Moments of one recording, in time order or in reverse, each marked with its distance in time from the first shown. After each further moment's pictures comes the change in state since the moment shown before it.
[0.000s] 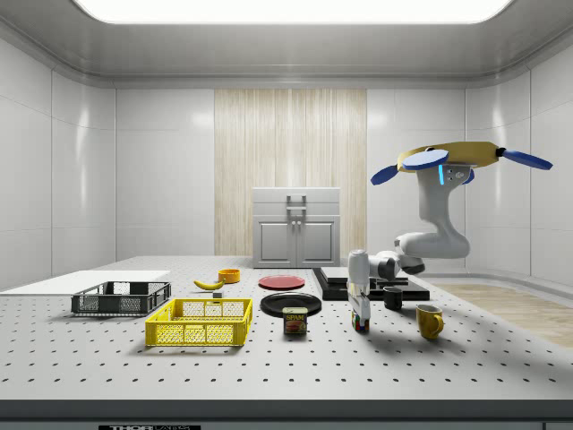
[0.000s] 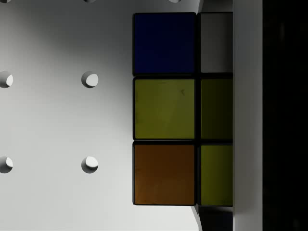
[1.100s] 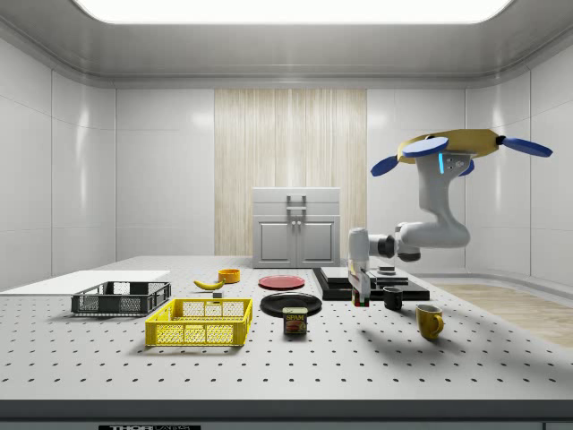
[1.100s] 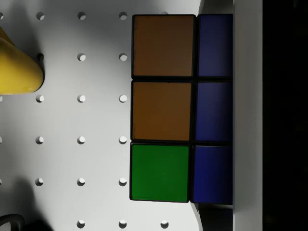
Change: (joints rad) arm -0.012 -0.030 0.188 -0.036 0.193 -0.034 0.028
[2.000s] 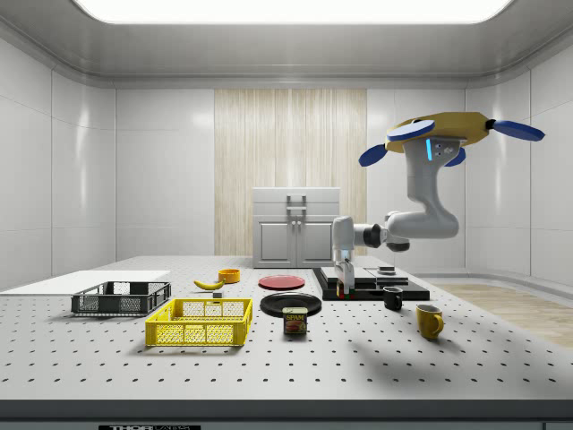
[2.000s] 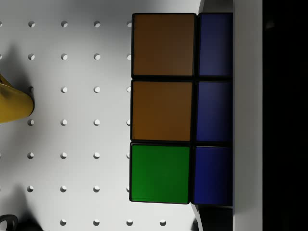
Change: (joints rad) arm -0.011 -0.052 0.024 0.000 0.039 0.044 0.010
